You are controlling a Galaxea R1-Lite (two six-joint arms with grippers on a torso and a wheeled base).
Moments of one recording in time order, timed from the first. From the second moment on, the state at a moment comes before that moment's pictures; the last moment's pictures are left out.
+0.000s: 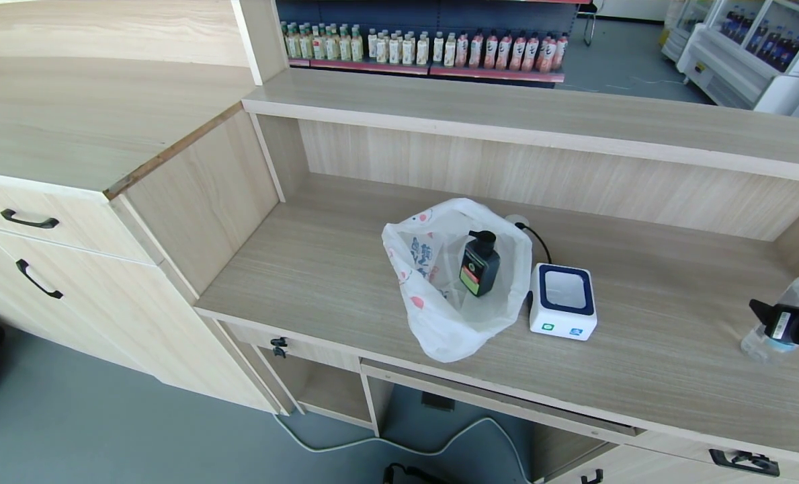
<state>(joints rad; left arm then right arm) 0.00 0.00 0.00 -0.05 0.09 -0.06 -0.58 2.07 -0.67 -1.19 0.18 -0.12</state>
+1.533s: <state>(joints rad) 0.00 0.00 0.00 -0.05 0.09 -0.06 -0.27 1.52 -0.80 -0.71 0.85 0.26</state>
